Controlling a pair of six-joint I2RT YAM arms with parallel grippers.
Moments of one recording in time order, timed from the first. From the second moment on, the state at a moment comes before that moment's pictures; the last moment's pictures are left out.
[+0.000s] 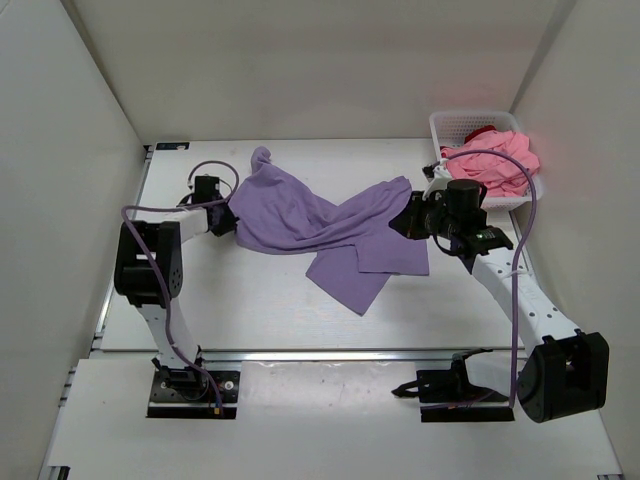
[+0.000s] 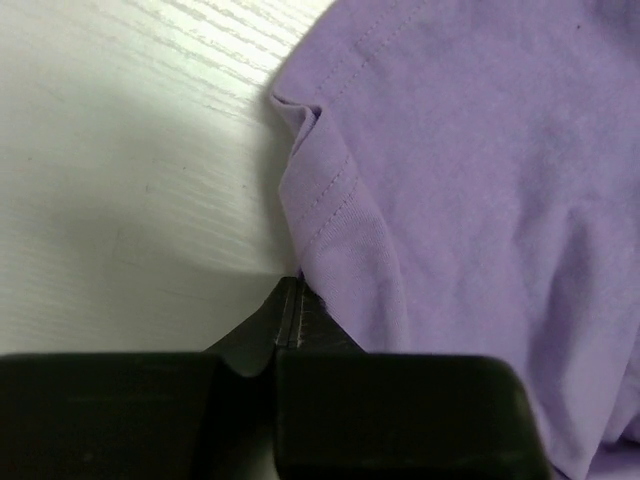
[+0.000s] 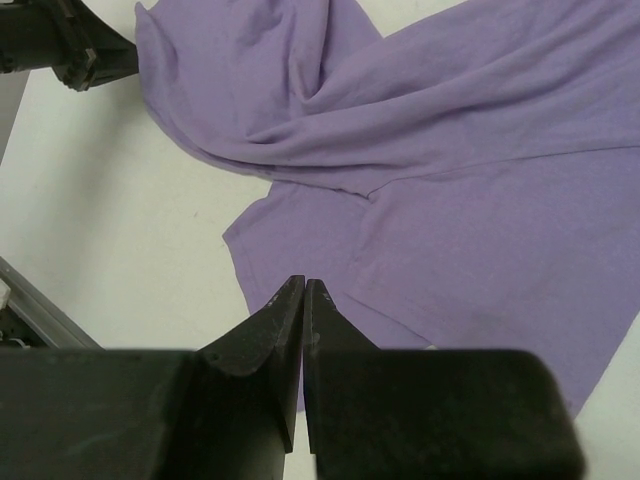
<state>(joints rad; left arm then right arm) -0.05 1.88 1.11 -0.14 -0.02 -0.60 0.22 1.17 0.91 -0.26 -0.44 0.29</state>
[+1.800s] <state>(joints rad) 0.04 1.34 0.48 0.02 -0.04 -0.86 0.03 0.98 0.35 -0.11 -0.25 0.60</state>
